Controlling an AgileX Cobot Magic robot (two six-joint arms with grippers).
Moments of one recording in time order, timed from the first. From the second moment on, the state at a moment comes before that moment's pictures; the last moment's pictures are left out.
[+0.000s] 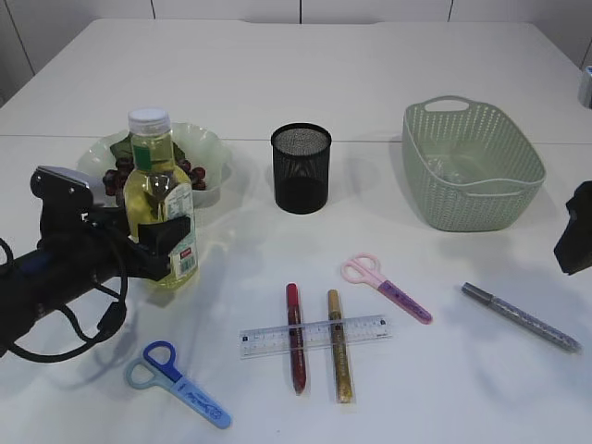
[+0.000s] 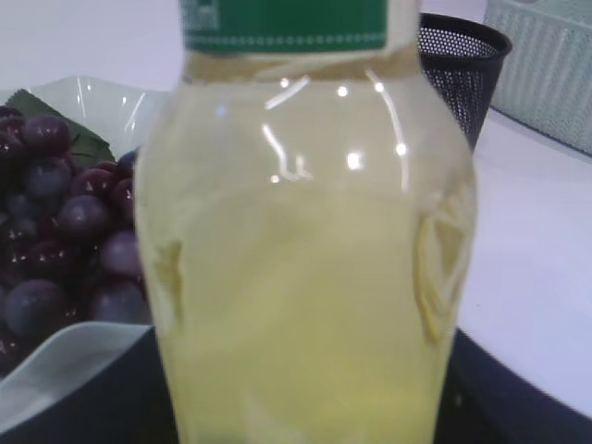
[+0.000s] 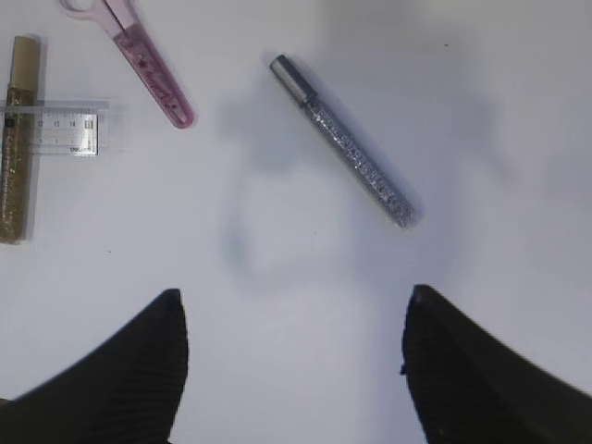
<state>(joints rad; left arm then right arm) -0.24 2.09 -0.61 0.30 -1.17 -0.15 0.12 1.28 -0.97 0.07 1.03 -0.05</state>
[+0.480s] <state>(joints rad) -0.24 2.10 -0.62 0.36 -1.18 -0.15 0.12 1.28 -0.97 0.07 1.02 -0.05</state>
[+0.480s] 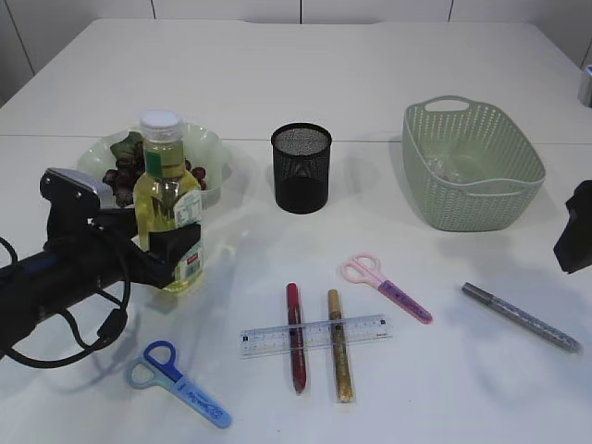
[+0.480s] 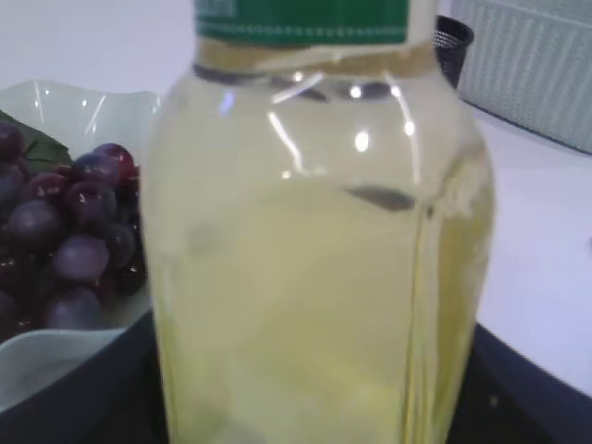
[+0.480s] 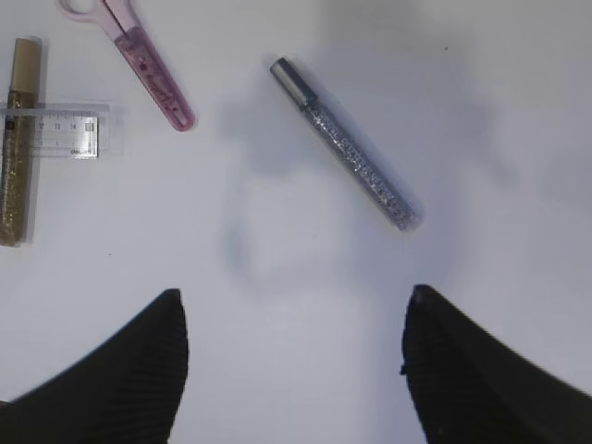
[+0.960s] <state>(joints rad) -0.24 2.10 -0.62 0.38 -1.16 -0.15 0.12 1.28 -0.97 0.07 1.02 -0.05</state>
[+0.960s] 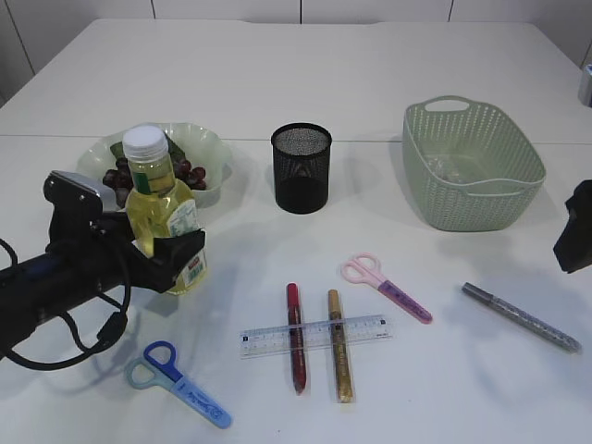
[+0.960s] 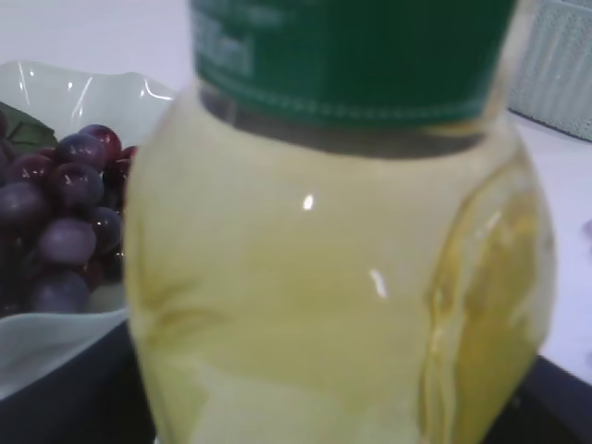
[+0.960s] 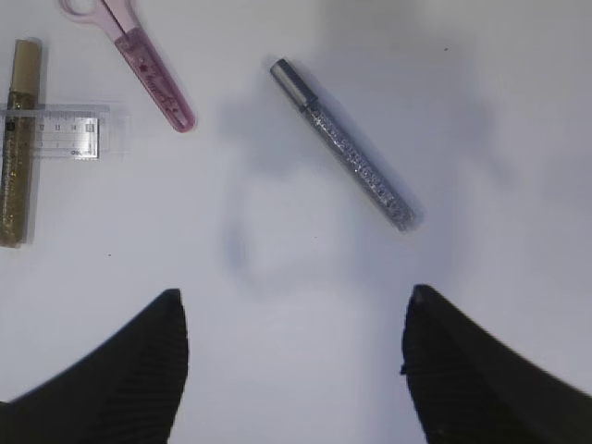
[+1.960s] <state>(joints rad) -0.24 1.73 -0.61 0.36 -1.15 -0.15 0.12 1.28 -0.97 0.07 1.02 -0.06</state>
